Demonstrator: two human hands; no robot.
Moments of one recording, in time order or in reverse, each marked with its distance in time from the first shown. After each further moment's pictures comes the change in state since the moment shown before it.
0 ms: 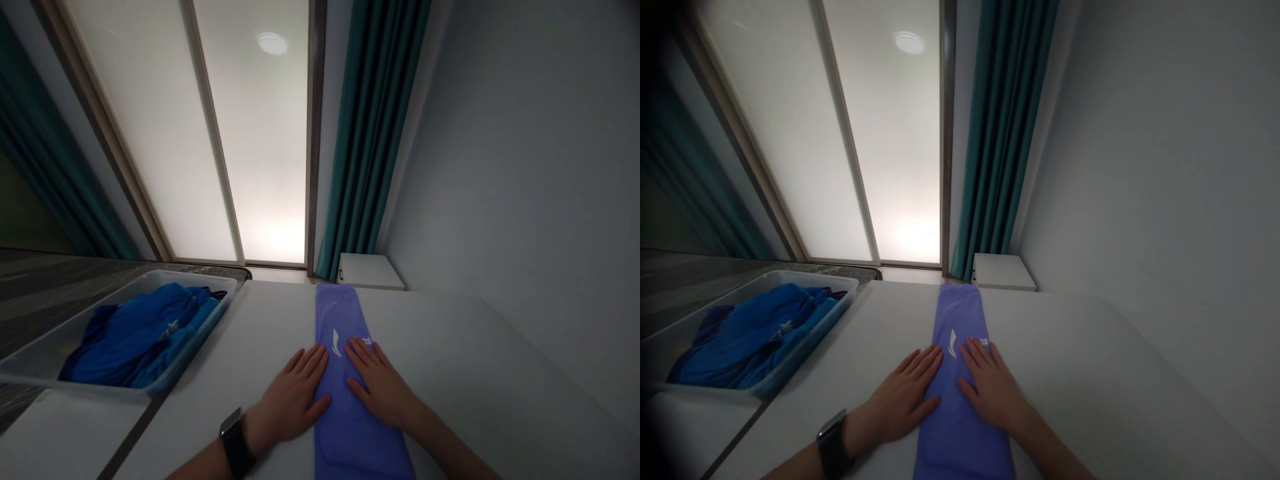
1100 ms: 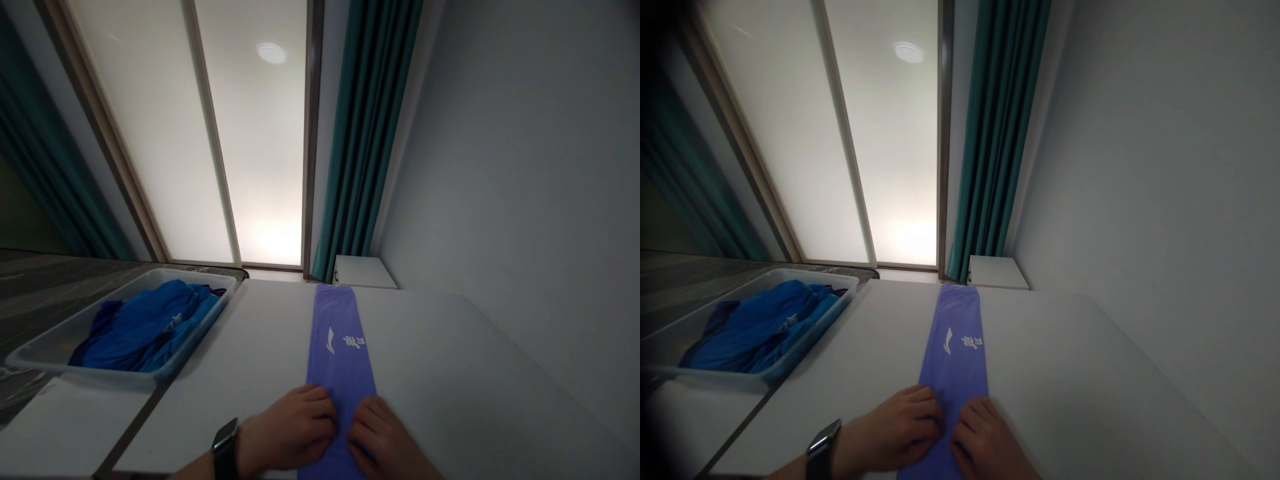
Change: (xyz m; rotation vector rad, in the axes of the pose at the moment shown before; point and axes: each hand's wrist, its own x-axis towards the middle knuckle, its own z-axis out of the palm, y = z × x) left_hand -0.017 0.058 -0.024 -0.089 0.020 0.430; right_hand -0.086 -0.048 0.019 0.047 0.411 -0.335
